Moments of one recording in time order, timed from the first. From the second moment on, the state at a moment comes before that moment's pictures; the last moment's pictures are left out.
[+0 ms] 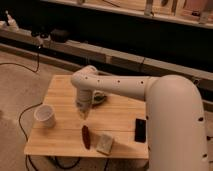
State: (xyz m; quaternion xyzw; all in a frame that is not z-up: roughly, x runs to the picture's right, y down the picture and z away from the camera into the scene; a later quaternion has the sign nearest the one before) arm -0.108 0.153 0.782 -0.06 -0.42 -0.86 0.27
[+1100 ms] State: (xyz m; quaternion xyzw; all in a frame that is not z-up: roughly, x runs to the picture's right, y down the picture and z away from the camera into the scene) arm -0.116 0.177 0.776 -0.10 -0.43 -0.85 0.30
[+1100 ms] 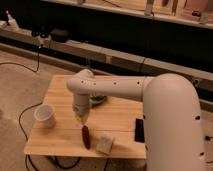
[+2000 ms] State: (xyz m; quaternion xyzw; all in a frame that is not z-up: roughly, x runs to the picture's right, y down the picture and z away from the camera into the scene) arm -0.123 0.222 0.781 -0.15 -0.41 -0.84 0.33
